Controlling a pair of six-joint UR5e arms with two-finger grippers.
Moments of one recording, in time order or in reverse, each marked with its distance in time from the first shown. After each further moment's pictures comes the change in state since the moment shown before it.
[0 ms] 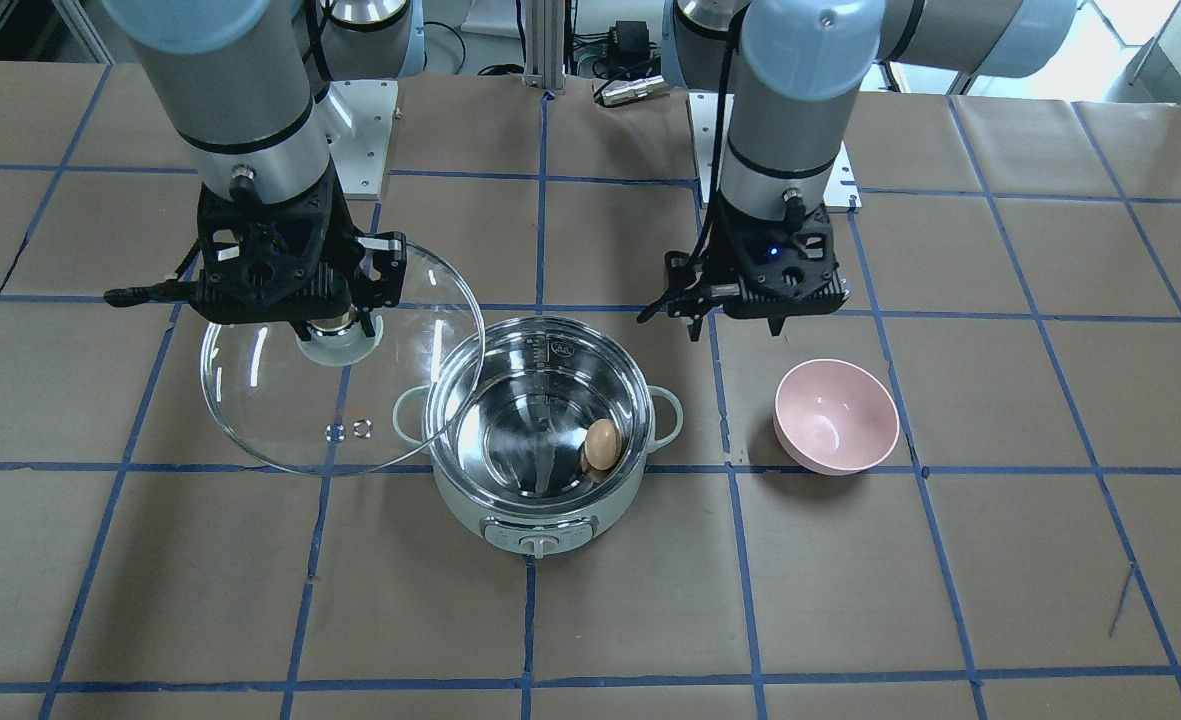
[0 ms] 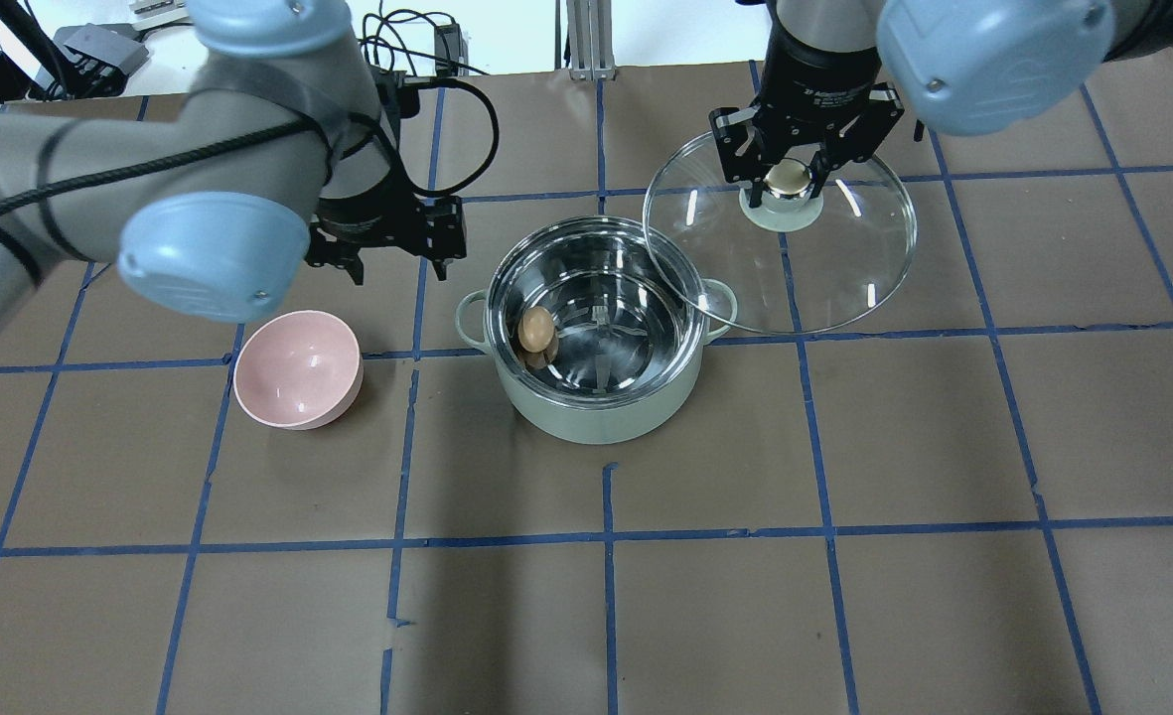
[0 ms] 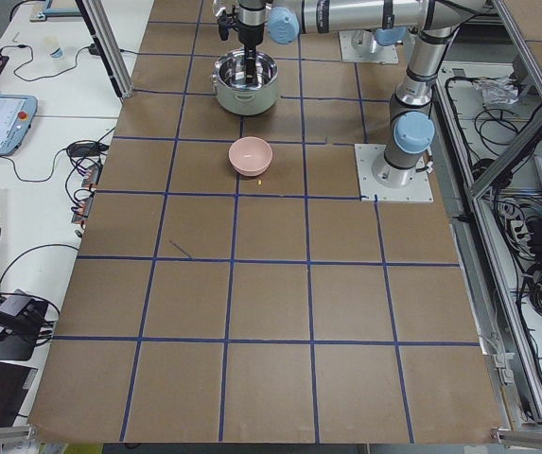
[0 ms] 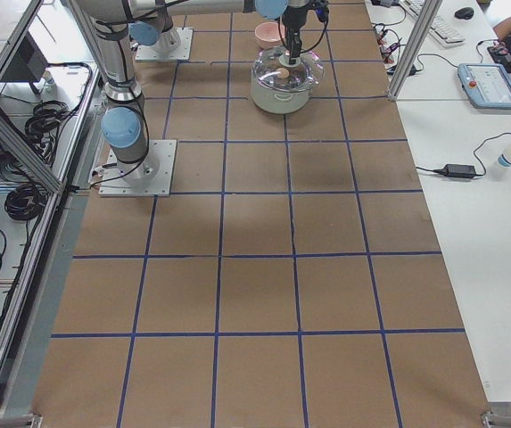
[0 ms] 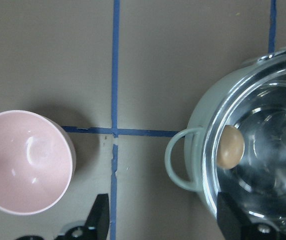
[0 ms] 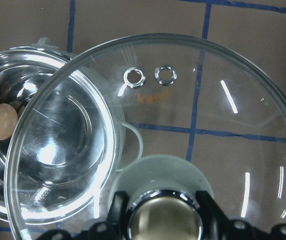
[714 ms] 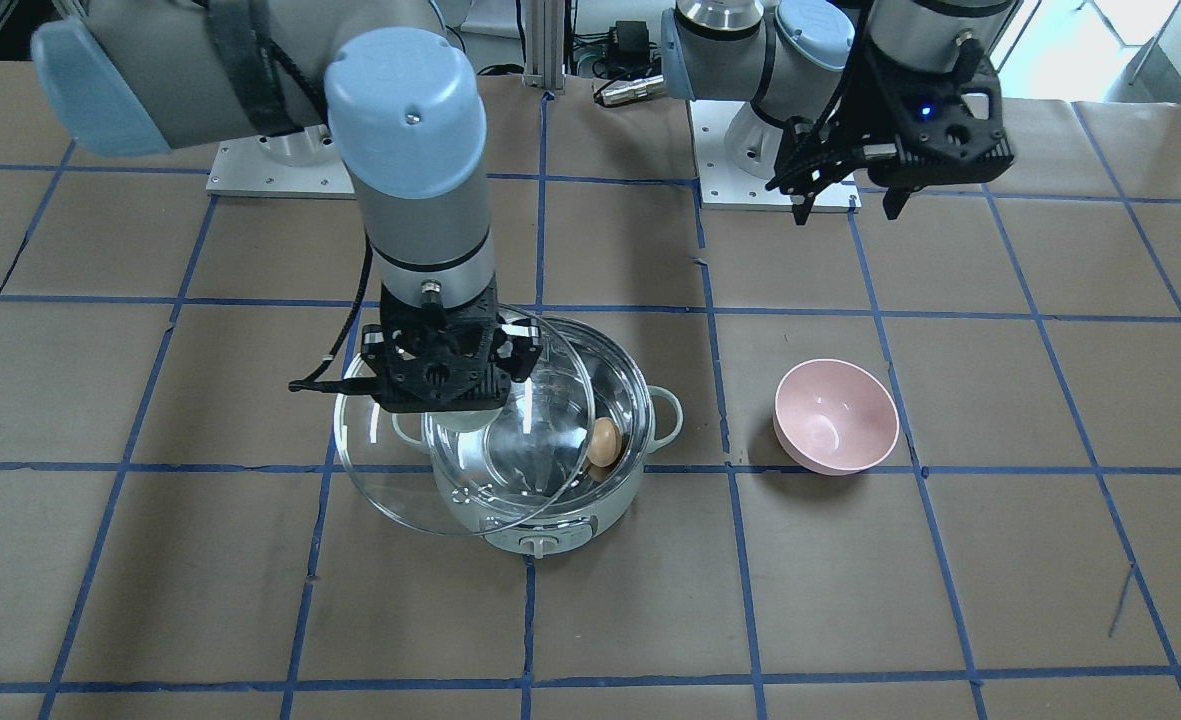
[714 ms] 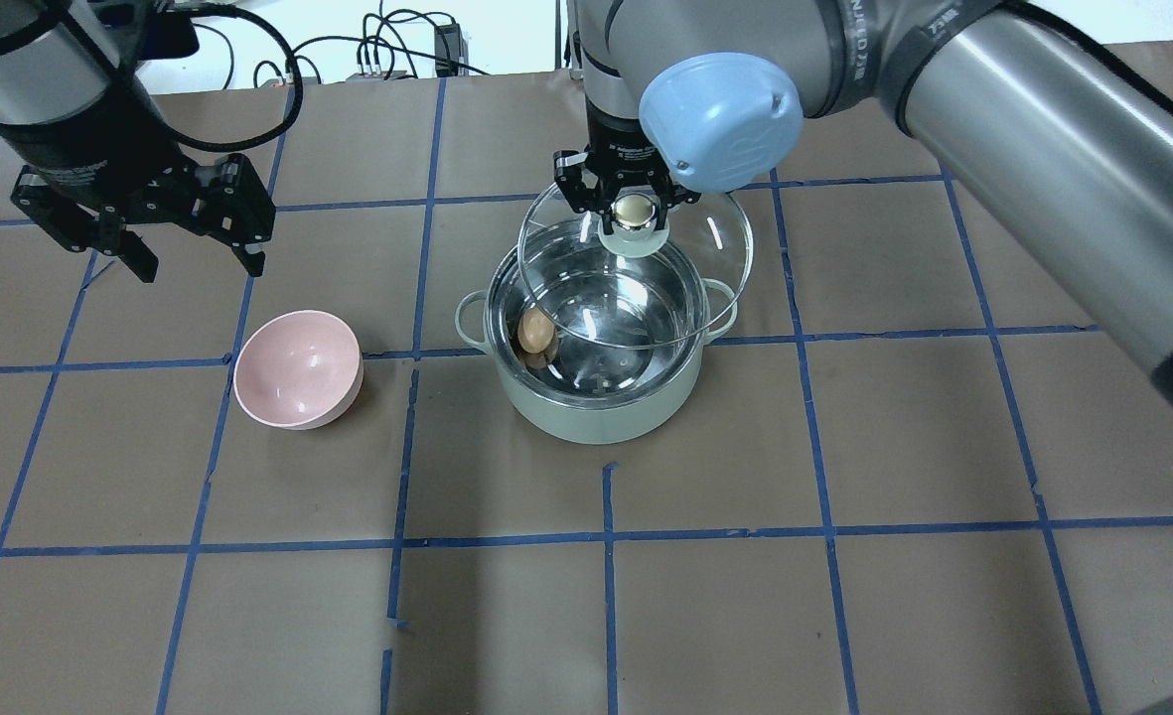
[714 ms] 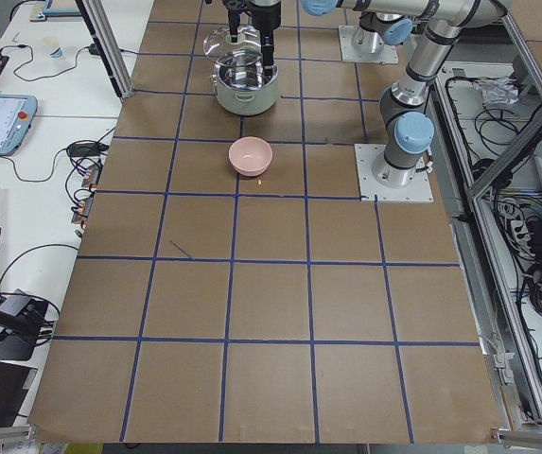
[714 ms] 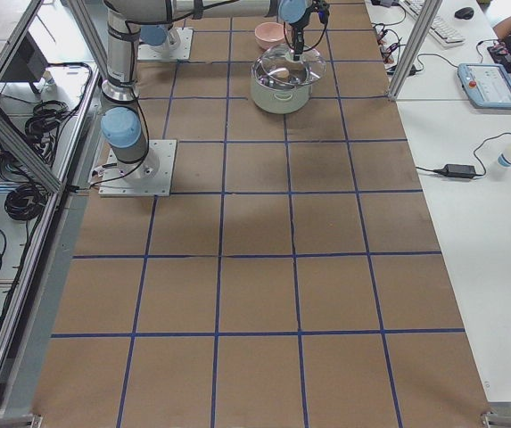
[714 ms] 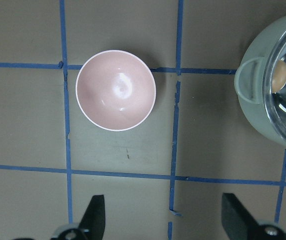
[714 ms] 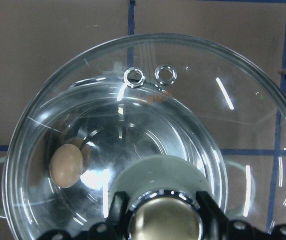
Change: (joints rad) left arm 0.197 0.124 0.124 -0.317 -0.012 0.196; right arm 0.186 0.189 -0.068 -0.123 -0.002 0.280
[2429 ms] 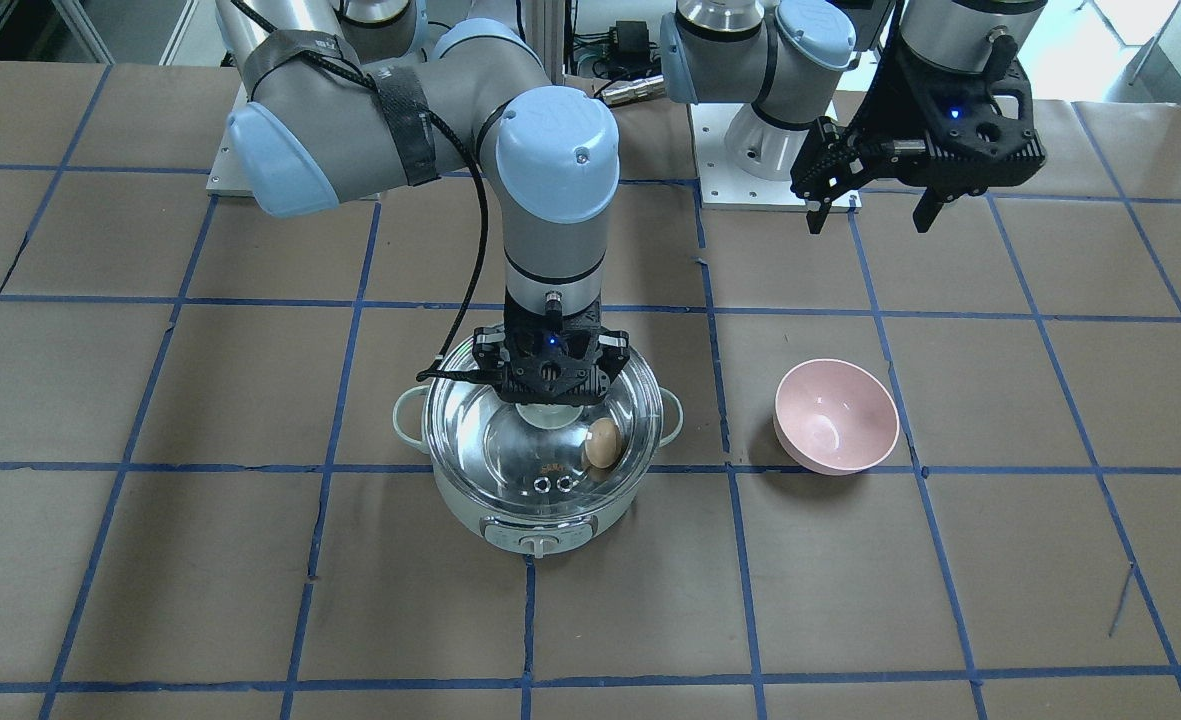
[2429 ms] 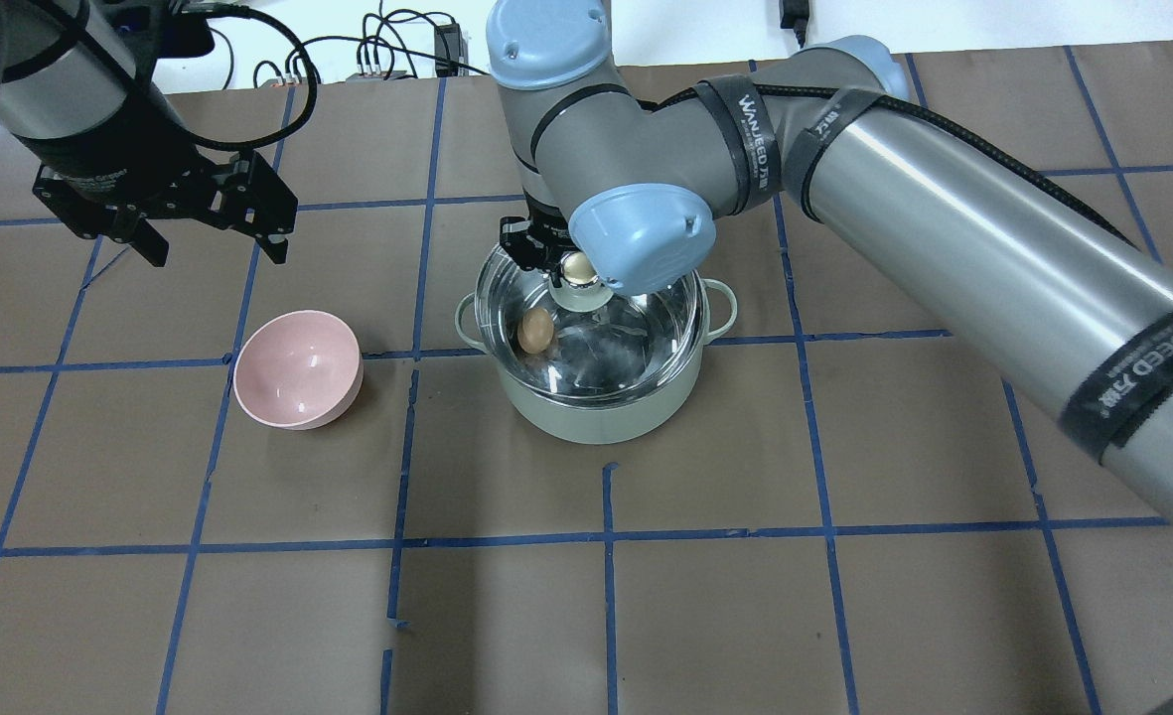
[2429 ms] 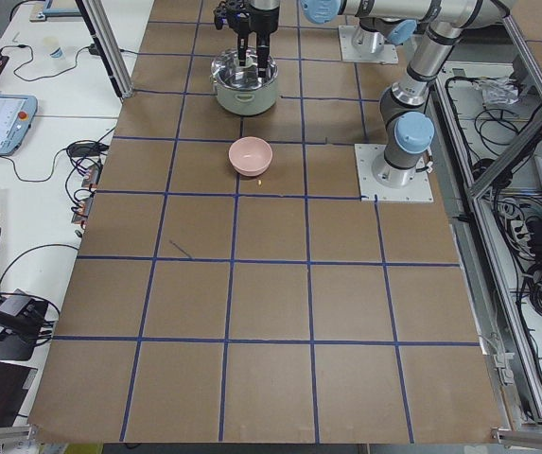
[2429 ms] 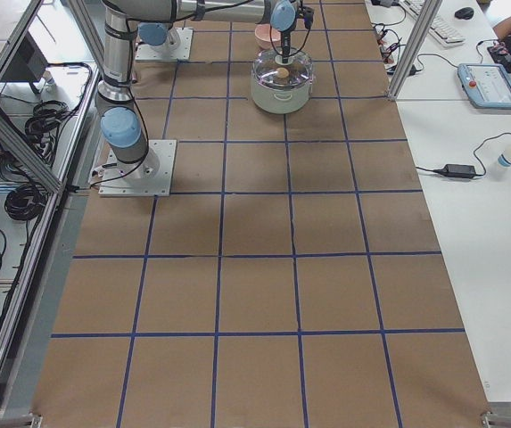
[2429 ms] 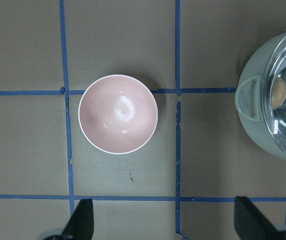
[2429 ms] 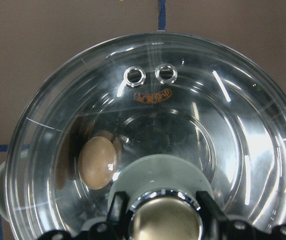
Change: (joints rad) left arm -0.016 0.015 -0.055 0.109 -0.018 0.032; right arm 0.080 0.014 0.110 -0.152 -0.015 0.112
